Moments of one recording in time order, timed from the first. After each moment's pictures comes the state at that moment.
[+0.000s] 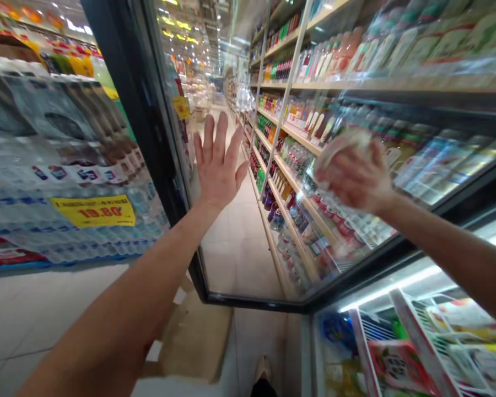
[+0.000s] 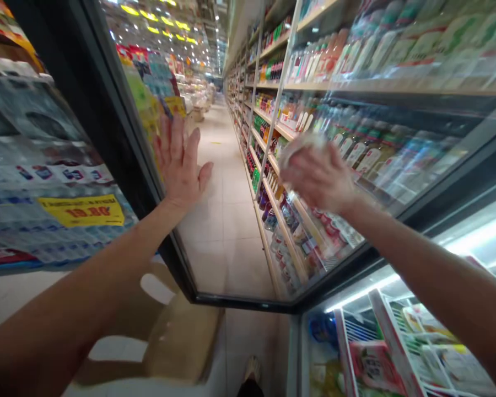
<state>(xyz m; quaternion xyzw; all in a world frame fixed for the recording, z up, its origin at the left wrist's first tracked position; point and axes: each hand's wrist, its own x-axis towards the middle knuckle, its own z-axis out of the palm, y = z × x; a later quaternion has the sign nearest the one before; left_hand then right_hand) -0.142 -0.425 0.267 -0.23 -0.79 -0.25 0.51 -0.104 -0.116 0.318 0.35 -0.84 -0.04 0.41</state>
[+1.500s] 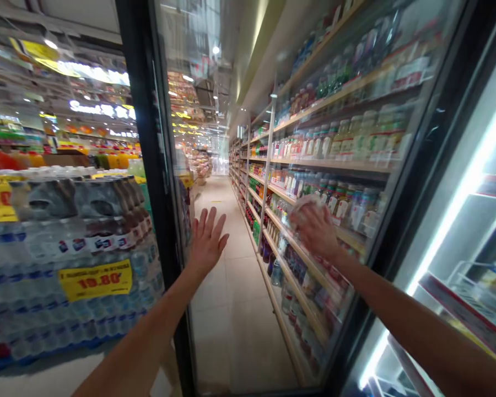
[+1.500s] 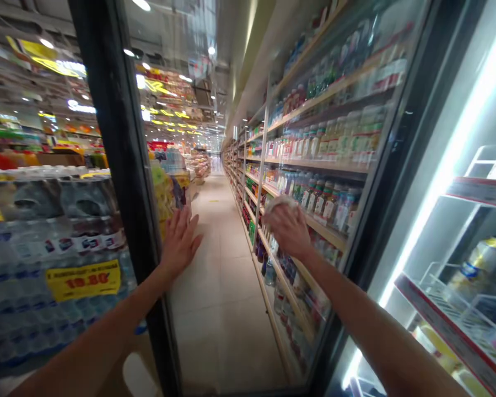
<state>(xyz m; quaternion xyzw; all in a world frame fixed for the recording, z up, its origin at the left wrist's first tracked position) -0.110 -0.444 0.258 -0.24 -0.76 -0.09 0.59 -0.089 -0.124 0.279 0.30 -0.75 -0.07 0.59</state>
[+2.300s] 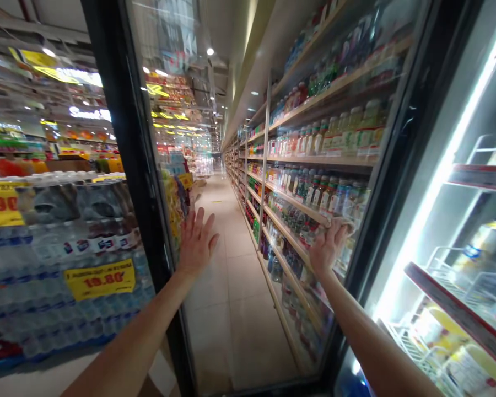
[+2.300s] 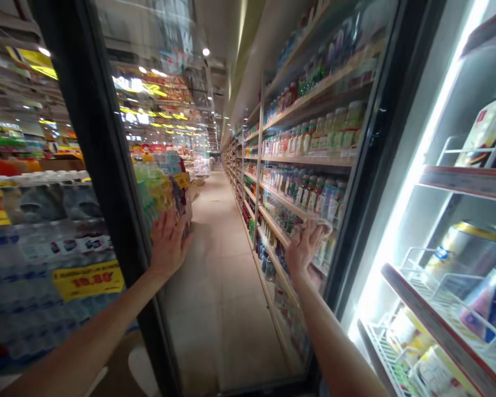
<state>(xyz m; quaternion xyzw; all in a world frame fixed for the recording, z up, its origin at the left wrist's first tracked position) -0.082 -0.441 0.261 -0.23 -0.74 -0.08 0.62 -0.072 -0.119 0.215 -0.06 -0.73 0.16 0.66</state>
